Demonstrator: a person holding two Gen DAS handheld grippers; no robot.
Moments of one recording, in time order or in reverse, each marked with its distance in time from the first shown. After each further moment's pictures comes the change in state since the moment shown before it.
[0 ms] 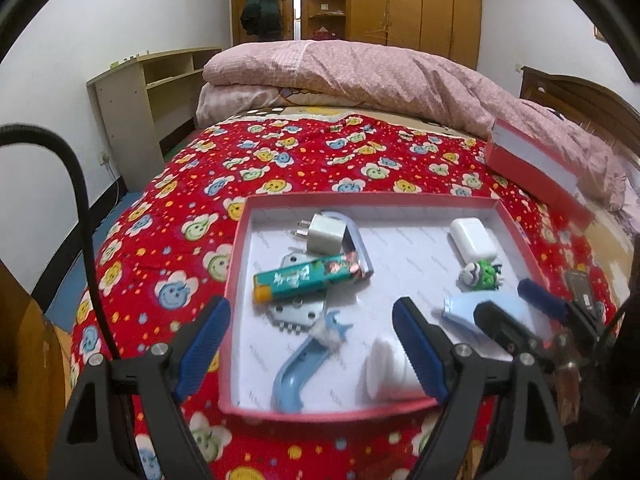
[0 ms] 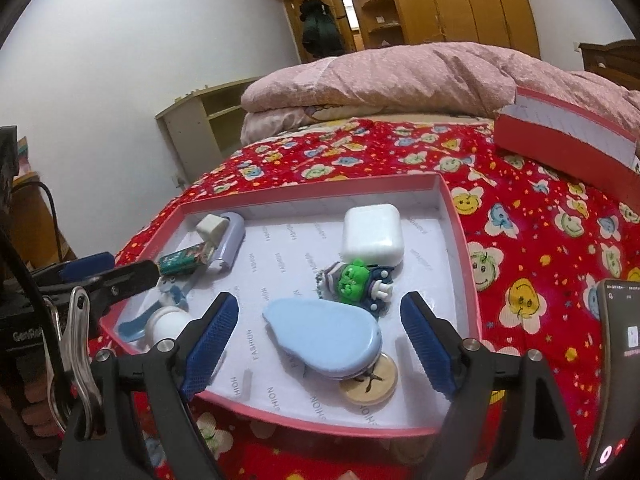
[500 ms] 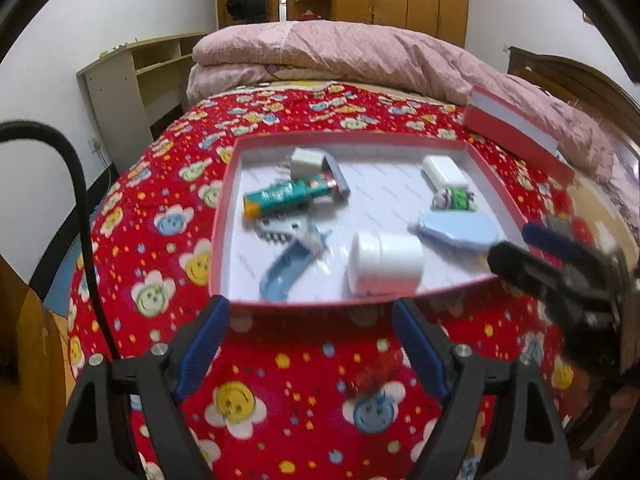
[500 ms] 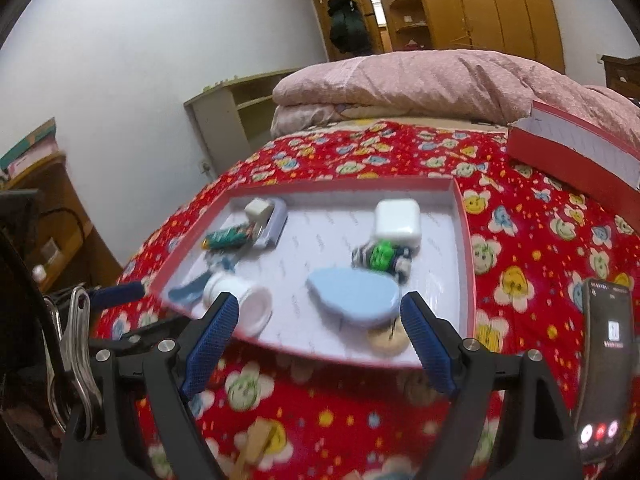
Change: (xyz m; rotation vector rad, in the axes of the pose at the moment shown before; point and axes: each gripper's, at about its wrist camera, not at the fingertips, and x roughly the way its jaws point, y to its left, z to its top) left arm -0.023 -0.006 -0.054 0.035 0.069 -0.044; right arm -0.044 0.015 -0.012 -0.066 0.043 0.067
